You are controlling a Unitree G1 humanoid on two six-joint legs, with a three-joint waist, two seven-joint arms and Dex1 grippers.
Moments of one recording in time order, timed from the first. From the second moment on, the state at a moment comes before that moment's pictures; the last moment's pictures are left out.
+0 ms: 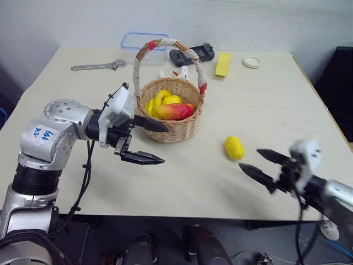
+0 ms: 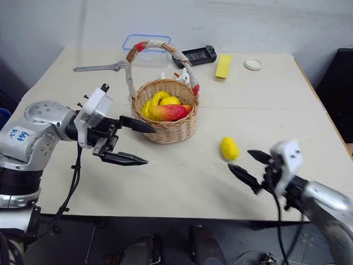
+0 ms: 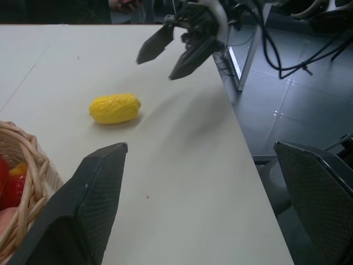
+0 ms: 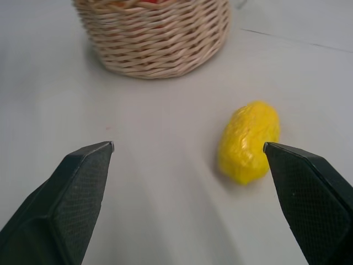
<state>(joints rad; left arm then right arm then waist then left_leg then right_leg) -0.74 0.78 -0.07 -0.16 -0.57 0.65 -1.34 0.00 -0.71 -0.29 -0.52 0.77 0.72 0.49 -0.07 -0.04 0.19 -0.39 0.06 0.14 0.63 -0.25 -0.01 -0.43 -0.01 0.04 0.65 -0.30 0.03</state>
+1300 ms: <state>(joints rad) -0.56 0.86 0.22 -0.23 -0.66 0.77 -1.06 -0.95 -0.31 0.13 0.03 0.50 0.81 0.51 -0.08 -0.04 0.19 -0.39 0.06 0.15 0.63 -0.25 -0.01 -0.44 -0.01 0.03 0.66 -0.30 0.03</state>
